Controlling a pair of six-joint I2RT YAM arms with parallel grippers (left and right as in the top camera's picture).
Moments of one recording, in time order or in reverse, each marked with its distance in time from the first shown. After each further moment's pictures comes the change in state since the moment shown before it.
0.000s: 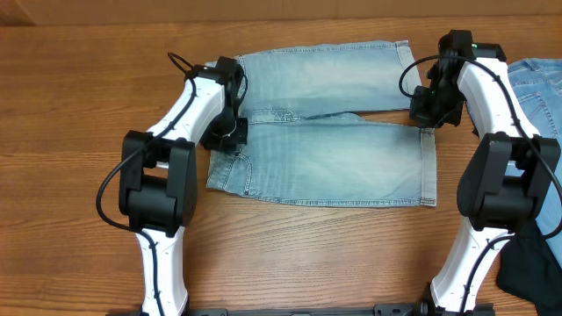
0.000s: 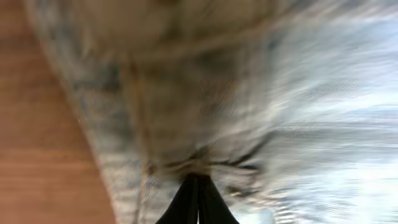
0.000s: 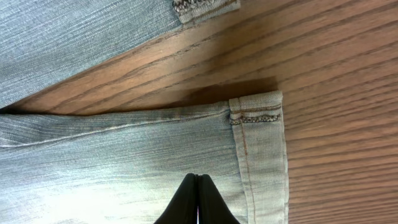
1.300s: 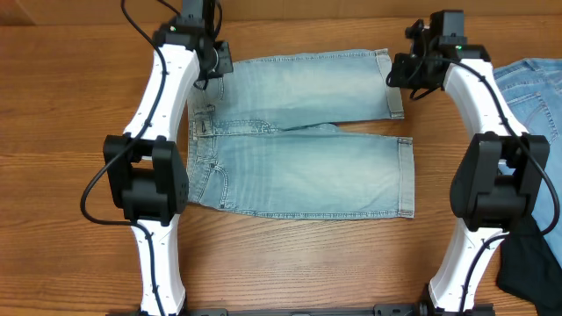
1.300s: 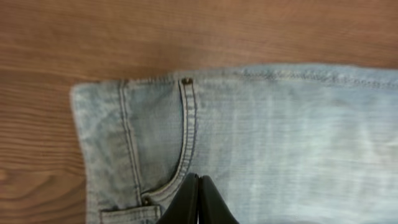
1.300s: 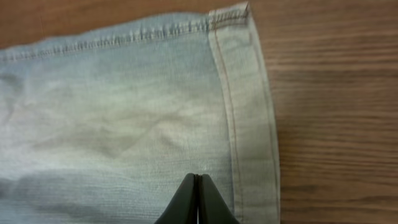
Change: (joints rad) left arm 0.093 0.069 0.400 0.249 -0.028 -0.066; right arm 0.062 0.000 -0.038 0.505 -0.202 -0.127
